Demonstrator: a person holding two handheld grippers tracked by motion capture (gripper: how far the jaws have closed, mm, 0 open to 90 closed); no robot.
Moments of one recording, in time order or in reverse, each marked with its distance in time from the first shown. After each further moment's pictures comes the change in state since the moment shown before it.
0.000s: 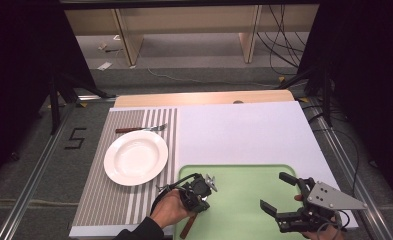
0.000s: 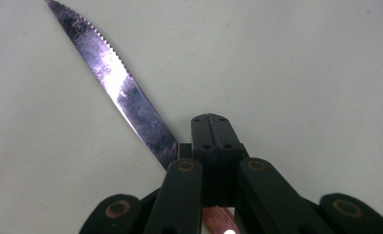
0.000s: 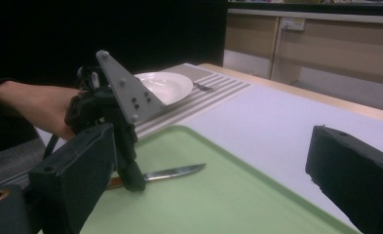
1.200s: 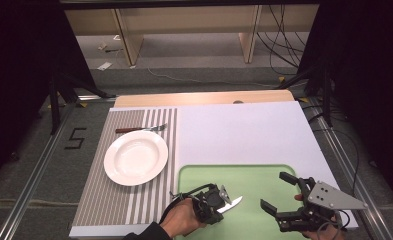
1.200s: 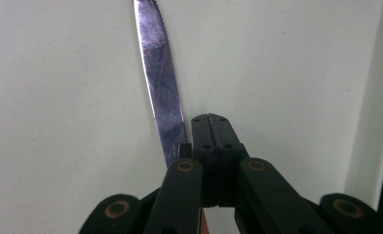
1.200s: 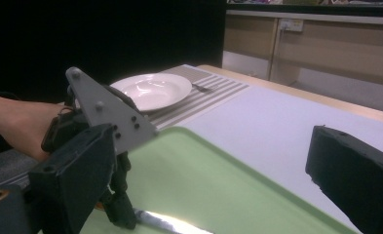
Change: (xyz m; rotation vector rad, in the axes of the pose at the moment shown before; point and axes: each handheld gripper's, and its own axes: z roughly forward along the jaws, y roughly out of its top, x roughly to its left) left arm -0.036 0.015 0.014 -0.020 -0.069 0.108; right arm -0.001 0.000 0.000 -0.004 -0.004 0.001
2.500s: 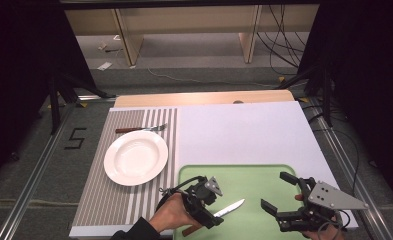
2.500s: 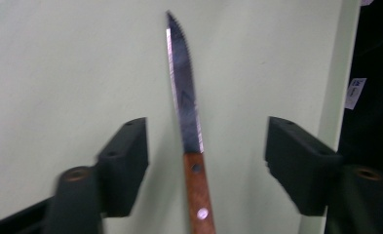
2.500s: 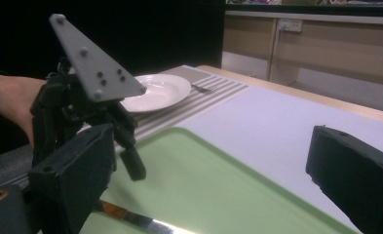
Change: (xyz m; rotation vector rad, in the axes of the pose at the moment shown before) left arm 0.001 -0.006 -0.033 -0.131 -0.030 -0.015; right arm 0.000 0.000 -0.001 -0.001 -0.003 0.007
